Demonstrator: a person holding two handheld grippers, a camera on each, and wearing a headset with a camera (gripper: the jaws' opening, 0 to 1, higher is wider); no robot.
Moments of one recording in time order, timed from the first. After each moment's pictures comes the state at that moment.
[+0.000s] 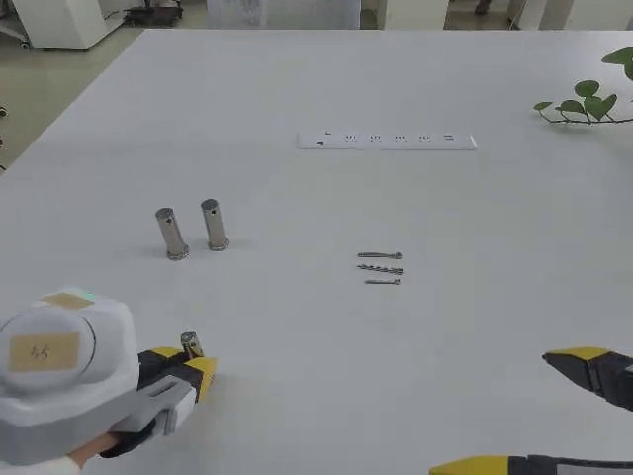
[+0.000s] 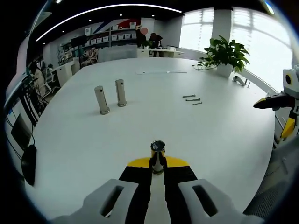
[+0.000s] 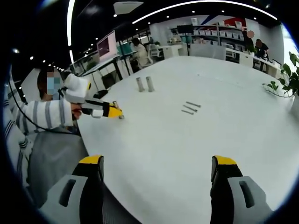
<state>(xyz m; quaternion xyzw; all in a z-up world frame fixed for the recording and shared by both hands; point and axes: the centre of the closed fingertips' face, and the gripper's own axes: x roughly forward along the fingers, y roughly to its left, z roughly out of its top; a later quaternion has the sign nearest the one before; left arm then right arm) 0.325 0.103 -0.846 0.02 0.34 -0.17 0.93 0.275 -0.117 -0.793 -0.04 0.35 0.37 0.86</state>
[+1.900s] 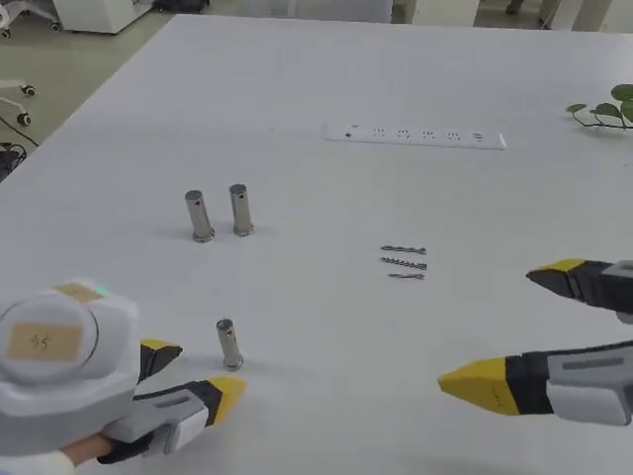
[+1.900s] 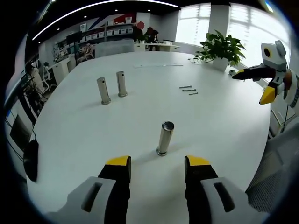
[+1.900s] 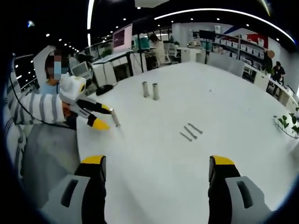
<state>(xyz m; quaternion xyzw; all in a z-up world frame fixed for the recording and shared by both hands) 0.298 0.117 -0.848 0.02 0.36 -0.19 0.91 0.337 -0.095 -0.773 -0.13 0.32 0.44 0.83</state>
